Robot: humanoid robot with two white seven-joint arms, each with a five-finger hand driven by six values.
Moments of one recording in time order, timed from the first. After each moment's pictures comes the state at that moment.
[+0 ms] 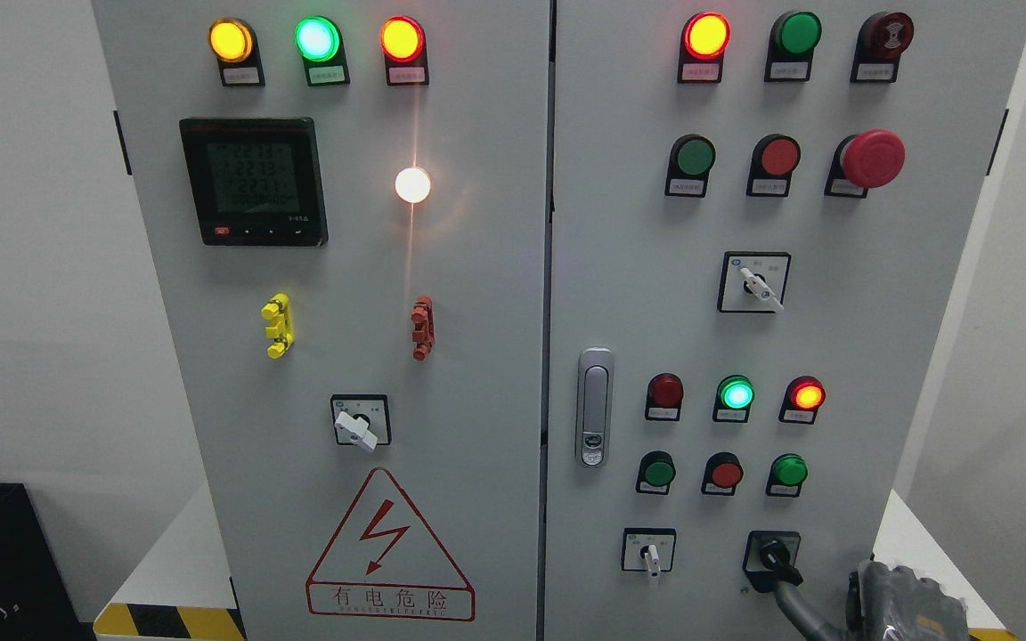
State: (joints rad) left arm 0.04 -0.10 -0.07 -0.08 0.08 -0.11 0.17; right arm -0.23 0.09 -0.22 -1.72 1.40 0.25 0.19
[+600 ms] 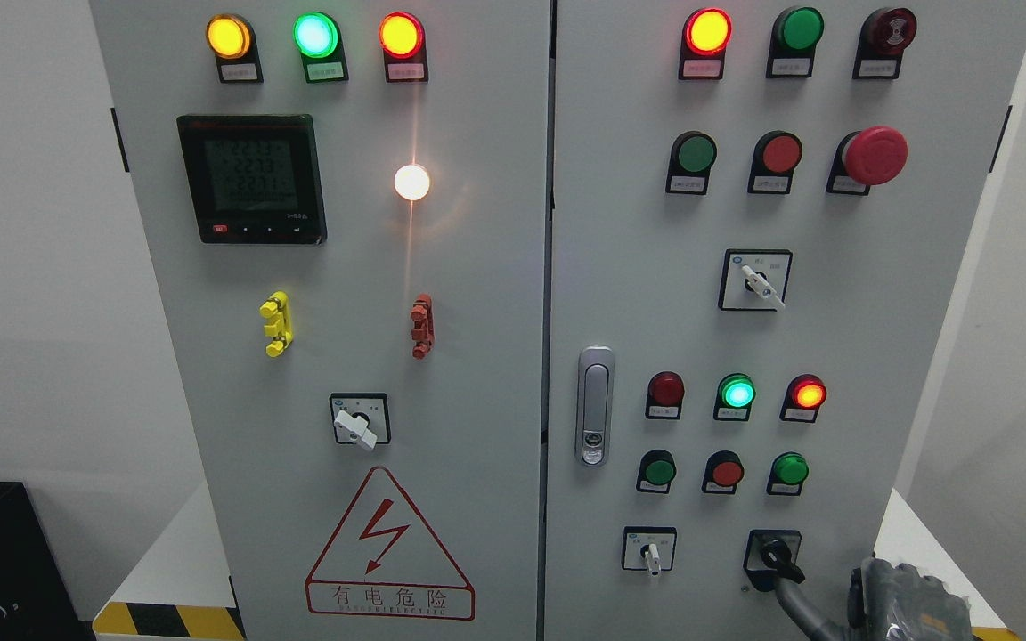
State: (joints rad) left arm 0.04 -0.10 -0.07 -0.08 0.08 -0.11 0.17; right arm -0.23 0.10 -0.22 -1.74 1.39 0.24 0.19
